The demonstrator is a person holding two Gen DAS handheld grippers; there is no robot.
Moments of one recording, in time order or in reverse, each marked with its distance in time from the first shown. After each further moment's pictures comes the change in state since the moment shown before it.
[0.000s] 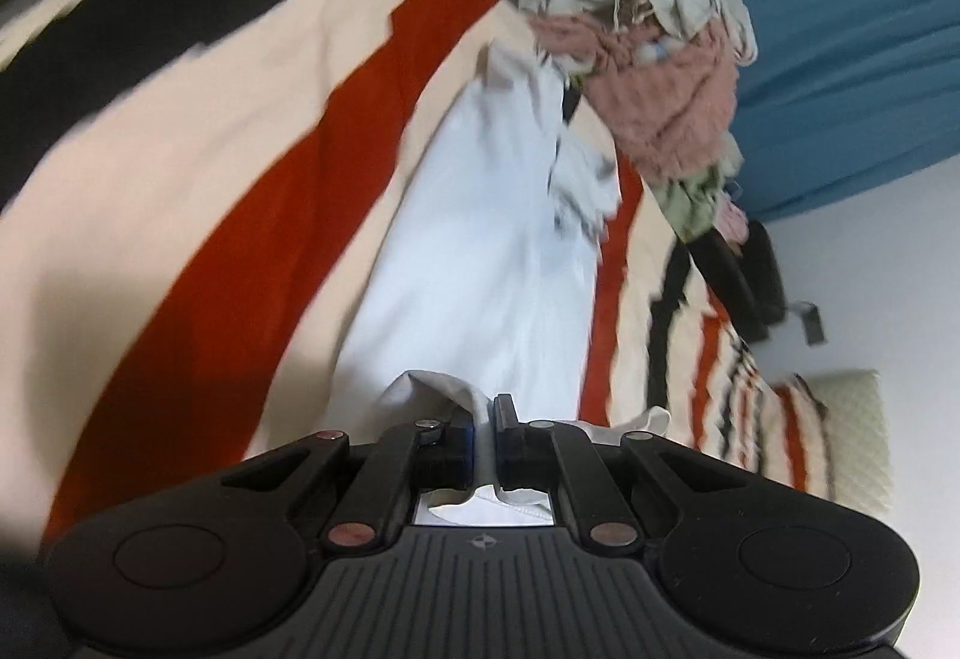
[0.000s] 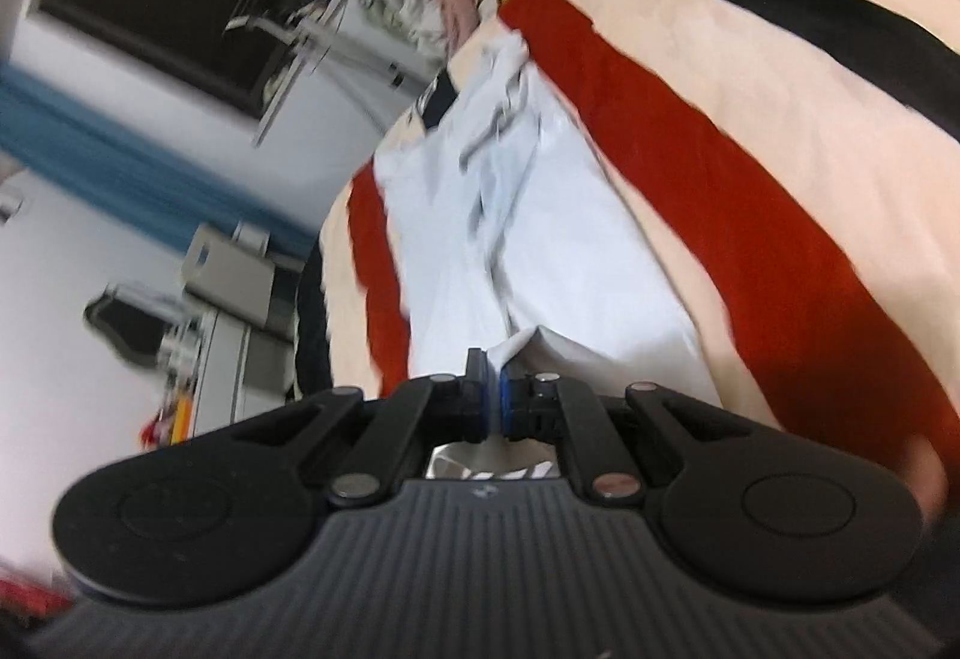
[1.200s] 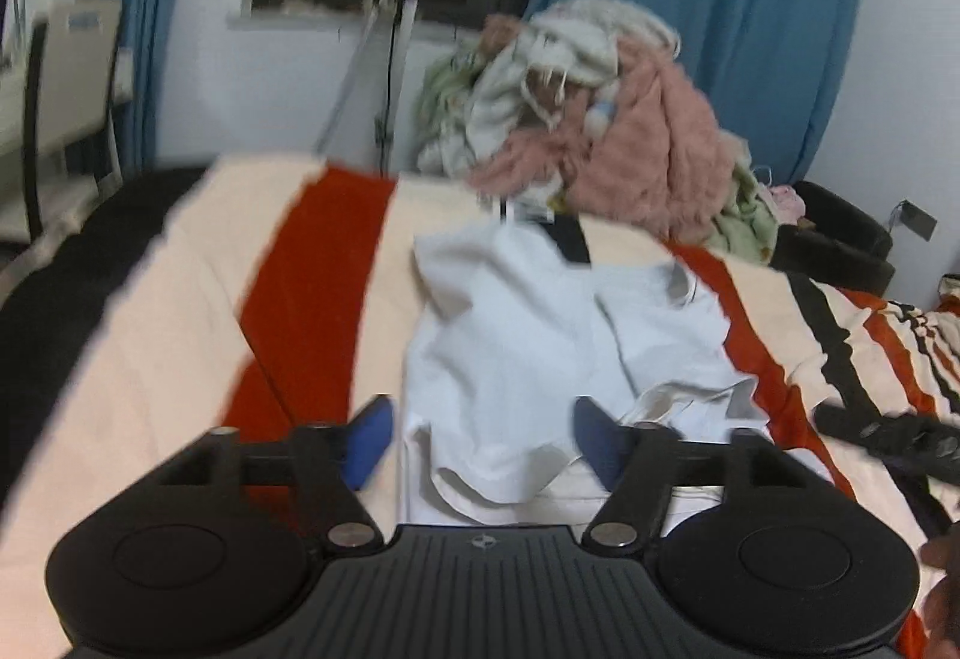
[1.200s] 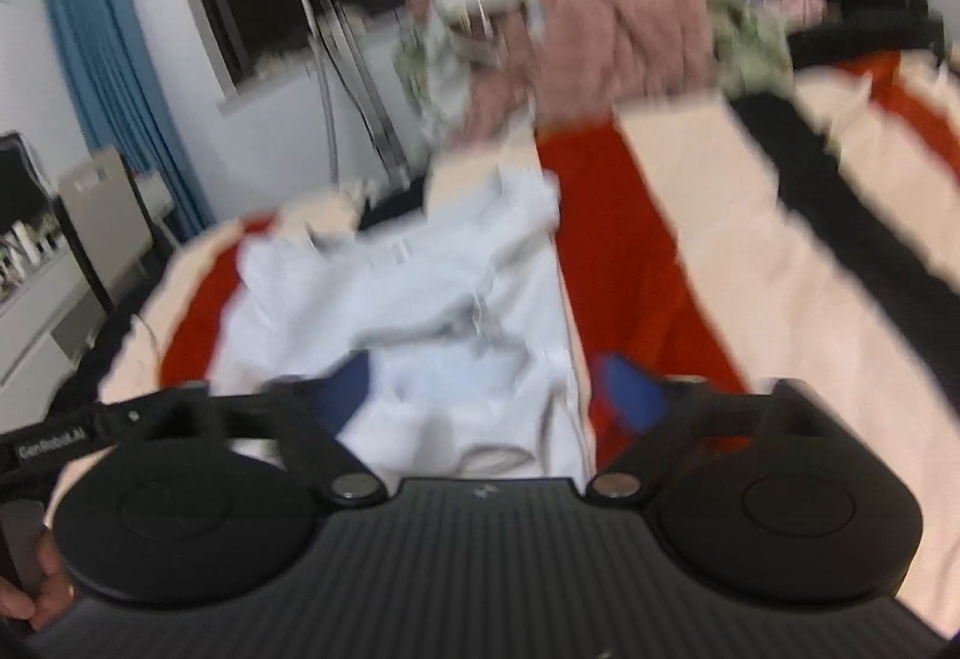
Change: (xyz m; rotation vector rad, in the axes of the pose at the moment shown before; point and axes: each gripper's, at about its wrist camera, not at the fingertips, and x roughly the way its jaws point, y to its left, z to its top) left arm 0.160 -0.042 0.064 0.615 -0.383 0.195; right arm 0.176 0.017 0.079 -0.579 -0.281 -0.183
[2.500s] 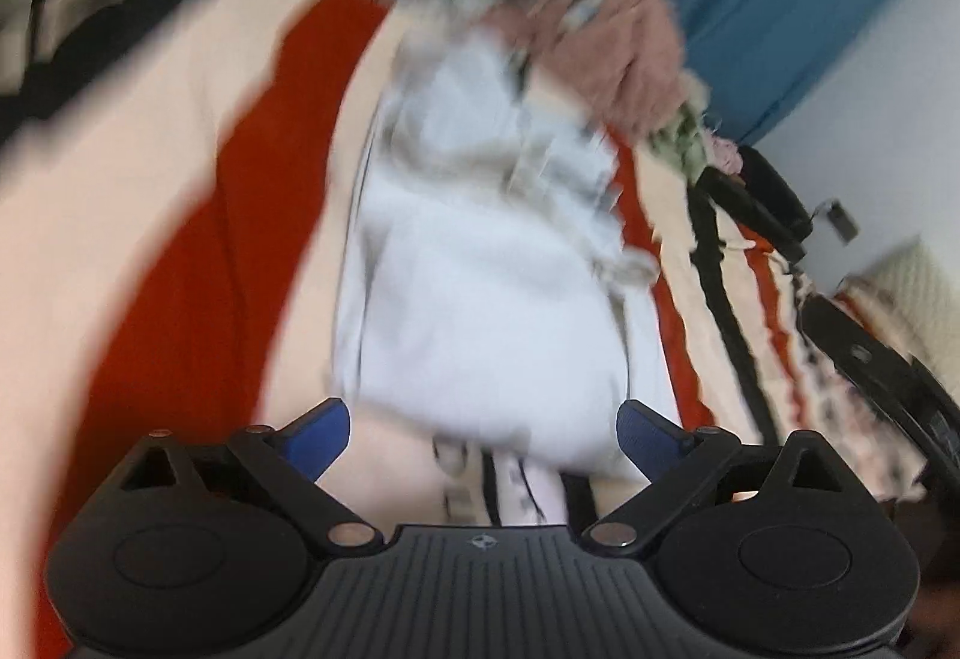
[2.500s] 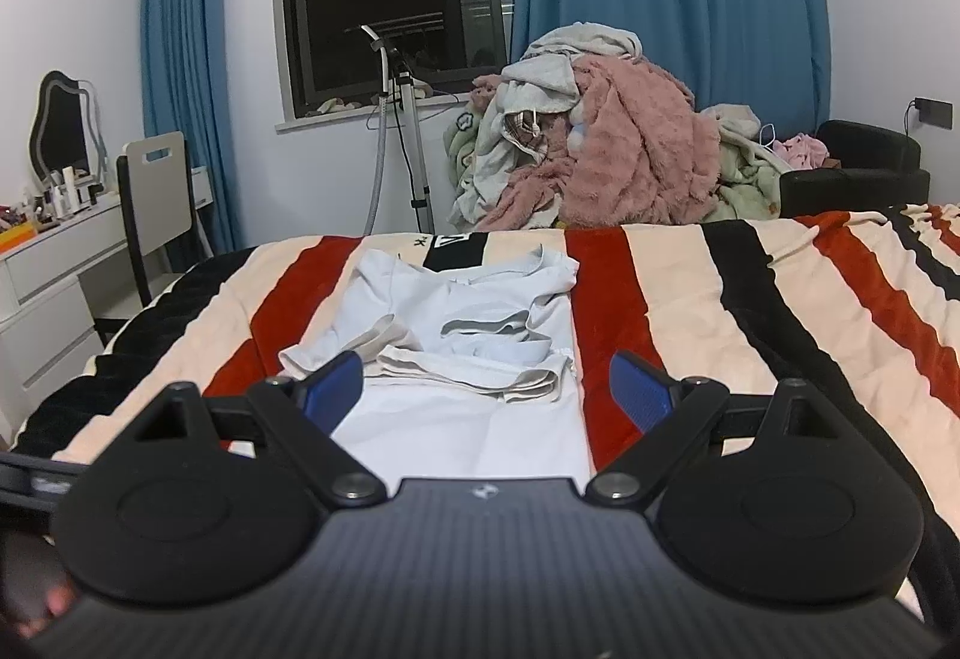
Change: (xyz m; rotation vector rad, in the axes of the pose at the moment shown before) left arm -0.096 0.029 -0.097 -0.444 0.370 -0.235; right arm -0.162 0.052 -0.044 -0.208 -0.135 -0.013
